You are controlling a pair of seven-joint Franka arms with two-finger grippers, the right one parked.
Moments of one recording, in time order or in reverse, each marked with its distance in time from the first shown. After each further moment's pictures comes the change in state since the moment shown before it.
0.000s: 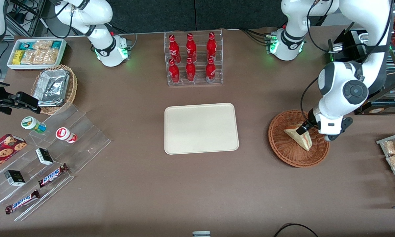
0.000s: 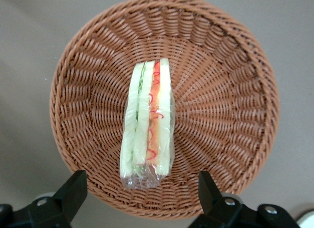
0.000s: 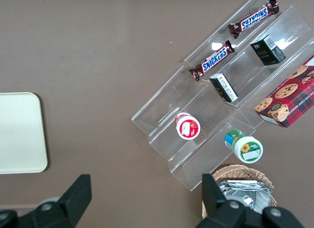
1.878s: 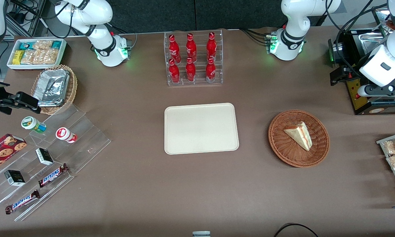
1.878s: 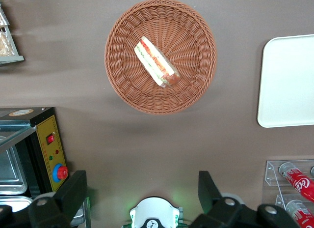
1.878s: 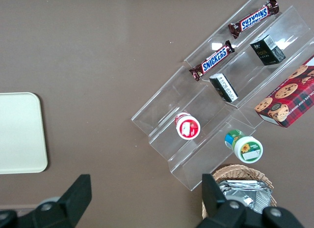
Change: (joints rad) arm 0.029 -0.207 0.001 0.541 -0.022 -0.847 0.784
